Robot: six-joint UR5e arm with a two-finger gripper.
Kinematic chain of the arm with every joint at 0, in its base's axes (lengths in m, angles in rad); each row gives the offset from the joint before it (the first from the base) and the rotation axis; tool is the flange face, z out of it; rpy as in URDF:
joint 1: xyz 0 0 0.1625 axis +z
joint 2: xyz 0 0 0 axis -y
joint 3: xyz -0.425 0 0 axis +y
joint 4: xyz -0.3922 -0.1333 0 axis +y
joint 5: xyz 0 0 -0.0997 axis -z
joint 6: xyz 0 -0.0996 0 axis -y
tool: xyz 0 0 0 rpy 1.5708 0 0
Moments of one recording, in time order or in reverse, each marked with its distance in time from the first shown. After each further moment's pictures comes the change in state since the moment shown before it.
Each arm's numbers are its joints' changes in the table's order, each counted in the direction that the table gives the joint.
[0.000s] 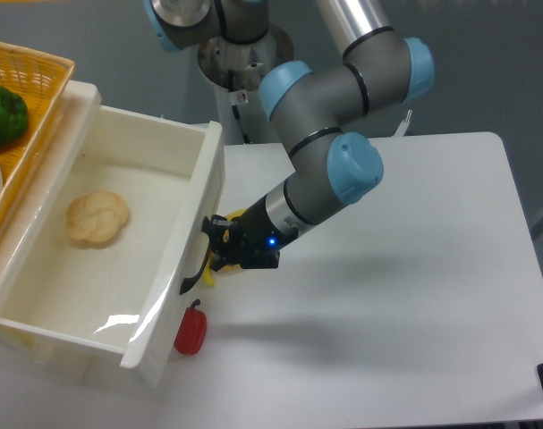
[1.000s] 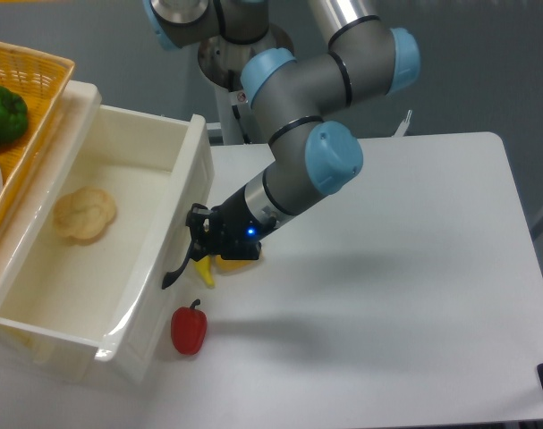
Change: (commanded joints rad) arm -0.063 0.025 0.002 0.002 -0.006 -0.031
